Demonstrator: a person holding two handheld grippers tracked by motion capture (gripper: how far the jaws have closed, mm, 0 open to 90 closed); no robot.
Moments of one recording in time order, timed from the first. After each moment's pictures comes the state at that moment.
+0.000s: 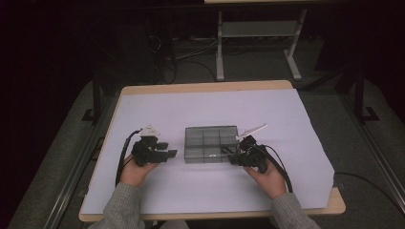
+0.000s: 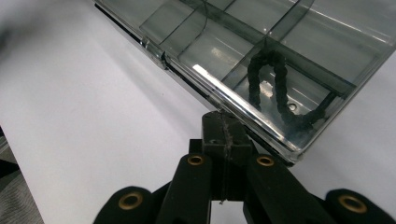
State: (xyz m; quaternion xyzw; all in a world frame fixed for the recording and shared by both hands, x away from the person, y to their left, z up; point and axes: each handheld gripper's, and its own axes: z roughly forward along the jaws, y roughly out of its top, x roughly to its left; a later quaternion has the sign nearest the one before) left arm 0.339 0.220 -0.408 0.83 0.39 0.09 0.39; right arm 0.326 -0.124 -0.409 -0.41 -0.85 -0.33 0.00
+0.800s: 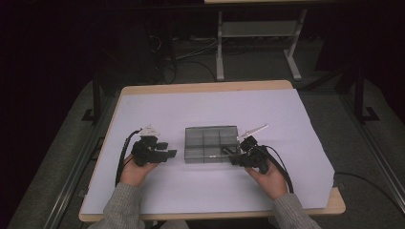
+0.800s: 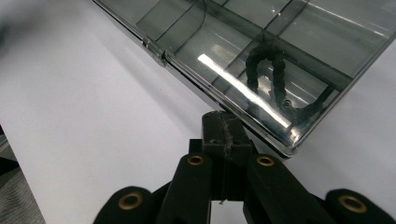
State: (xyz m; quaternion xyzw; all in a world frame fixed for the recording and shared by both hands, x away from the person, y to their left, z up) left arm 0.339 0.221 -0.408 0.83 0.39 0.09 0.39; right arm 0.325 -0.127 -0.410 -0.41 -0.85 -0.33 0.00
